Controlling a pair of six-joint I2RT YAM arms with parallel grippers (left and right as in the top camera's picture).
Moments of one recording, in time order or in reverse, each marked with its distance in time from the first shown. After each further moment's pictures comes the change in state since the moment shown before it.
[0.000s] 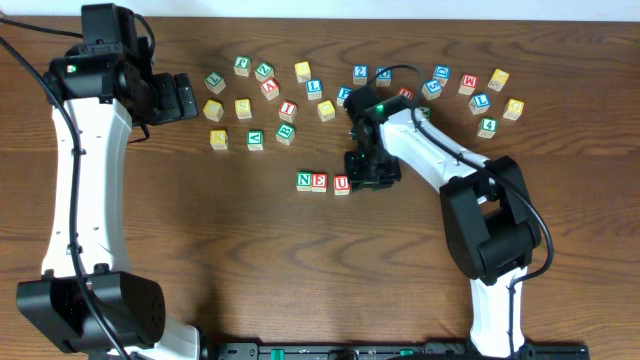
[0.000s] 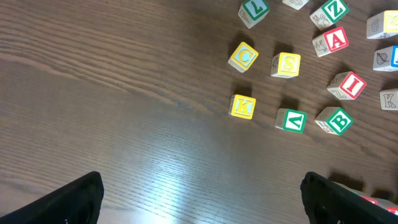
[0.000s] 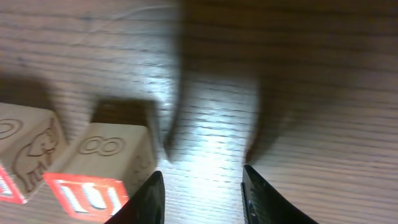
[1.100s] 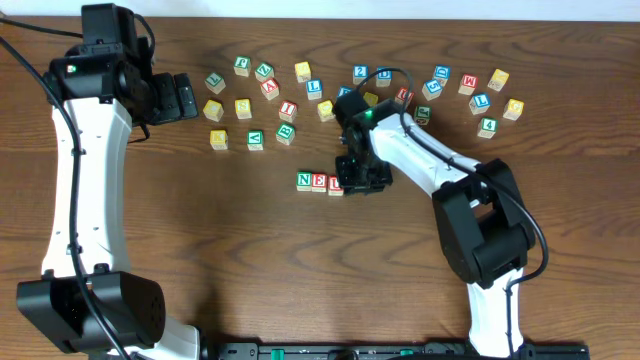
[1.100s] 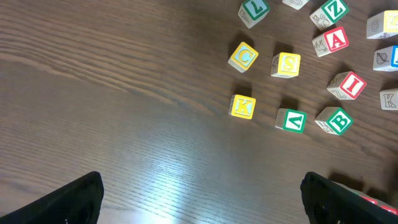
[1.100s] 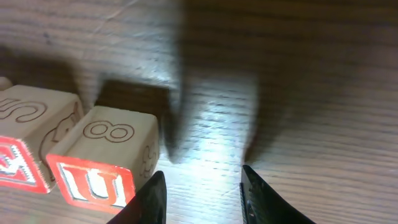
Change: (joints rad) left arm 0.000 0.000 0.000 0.000 0.000 0.000; right arm 0.044 0.000 0.000 -0.002 -0.003 0.023
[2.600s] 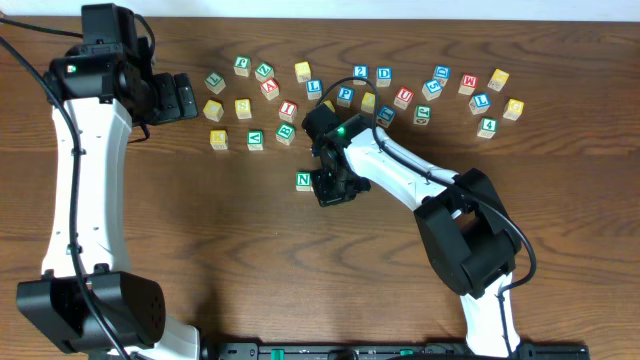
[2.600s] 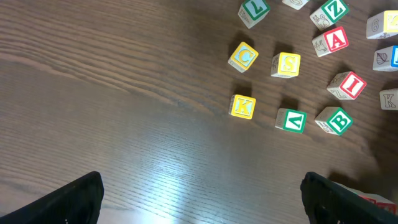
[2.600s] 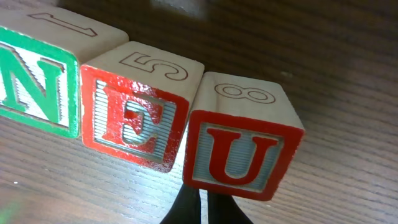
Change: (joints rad) left arm 0.000 0.000 0.000 0.000 0.000 0.000; right arm 0.120 0.000 0.000 0.056 0.008 -0.063
